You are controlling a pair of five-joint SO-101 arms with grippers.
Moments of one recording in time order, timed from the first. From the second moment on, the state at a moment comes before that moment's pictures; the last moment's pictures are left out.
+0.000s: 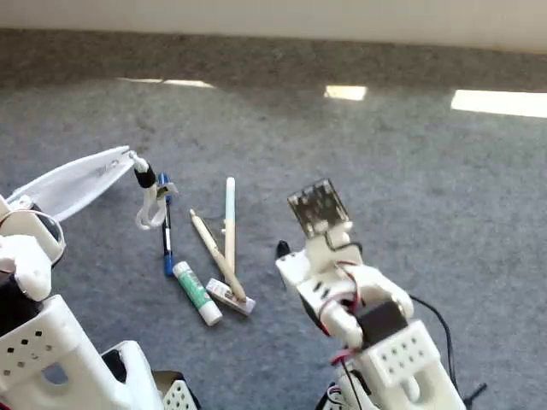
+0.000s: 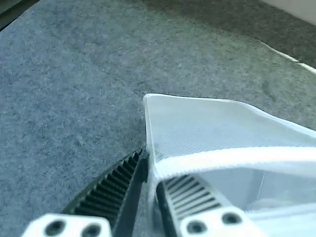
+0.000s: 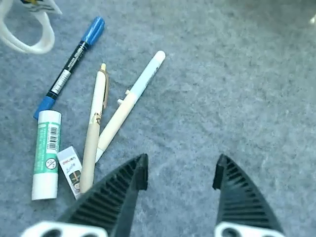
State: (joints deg) left arm -40.0 -56.7 29.9 74.9 6.7; right arm -31.4 -64.0 62.0 53.5 2.6
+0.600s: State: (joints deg) left arm -40.0 -56.7 31.8 74.9 6.7; right arm -36.6 -11.9 22.4 53.5 -6.3
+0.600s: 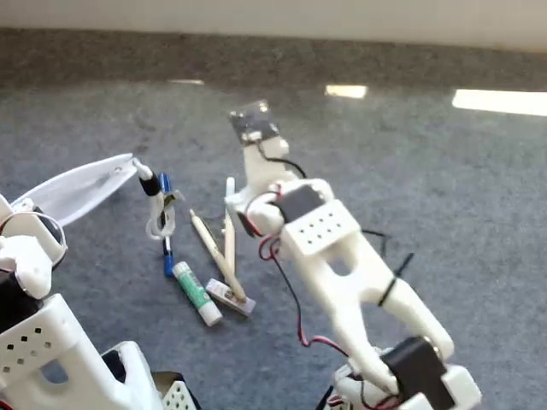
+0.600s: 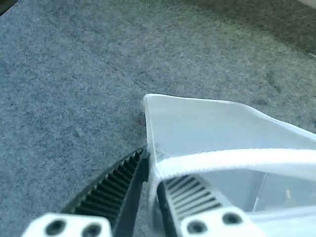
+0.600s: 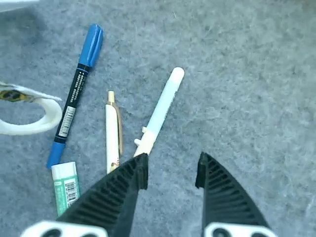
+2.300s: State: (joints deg) left arm -40.0 -56.7 33.5 74.9 6.7; right arm -36.9 40.6 -27.6 75.4 -6.9
